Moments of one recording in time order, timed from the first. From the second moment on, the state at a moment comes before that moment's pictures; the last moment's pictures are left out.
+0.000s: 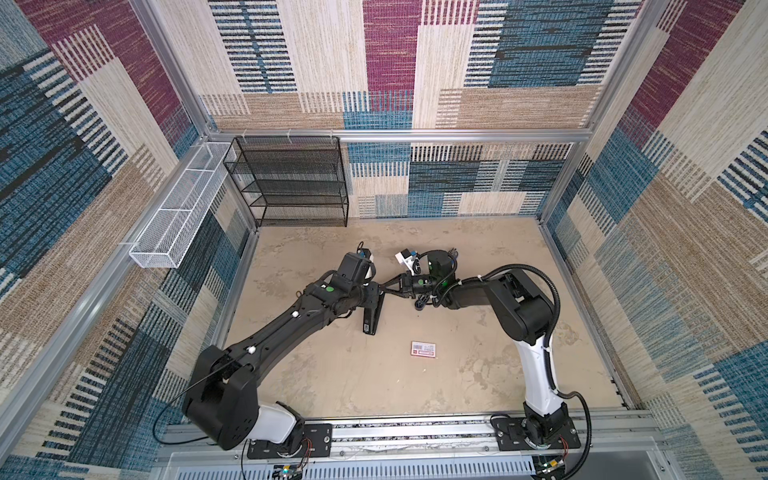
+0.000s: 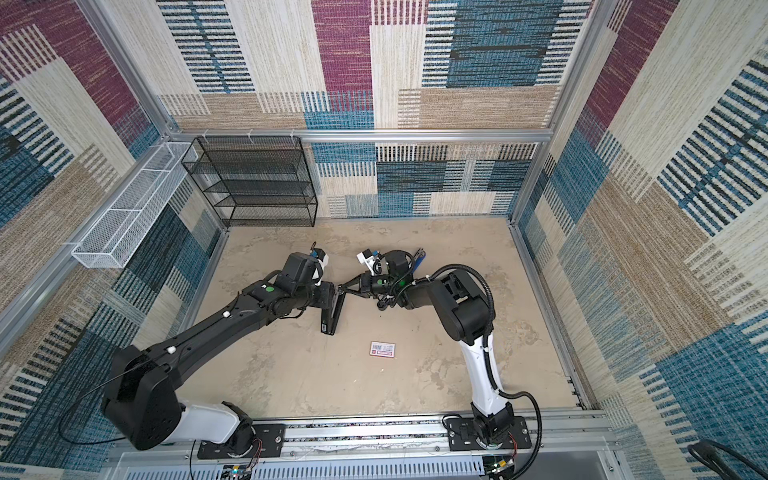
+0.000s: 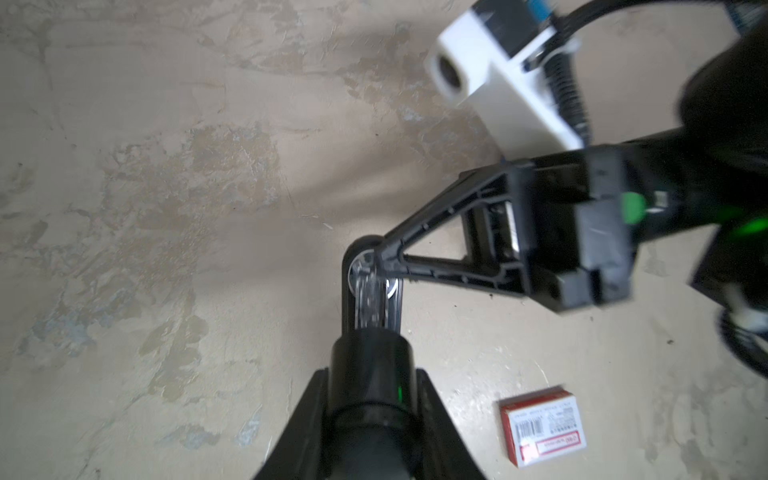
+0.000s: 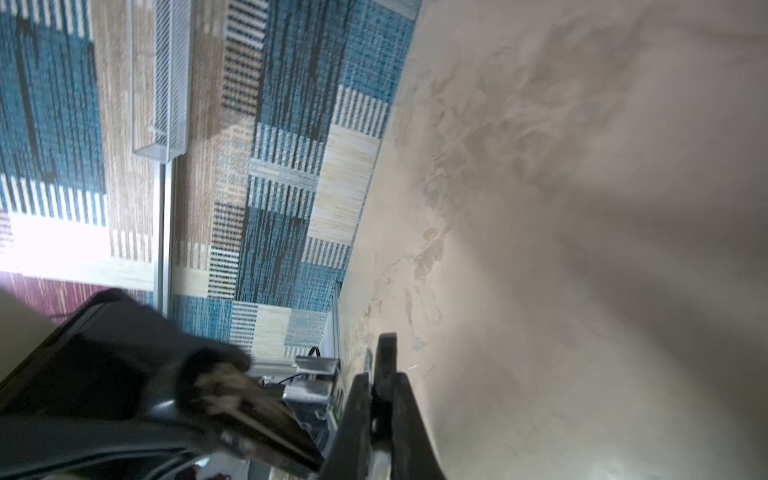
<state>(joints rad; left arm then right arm) -0.57 1.38 1.06 -0.49 -0.05 -0.32 0.47 2.20 1.20 0.64 -1.00 0.96</state>
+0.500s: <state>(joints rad) -0.57 1.19 0.88 -0.41 -0.05 -0.32 0.40 2.28 1.27 0.65 -0.99 1.02</state>
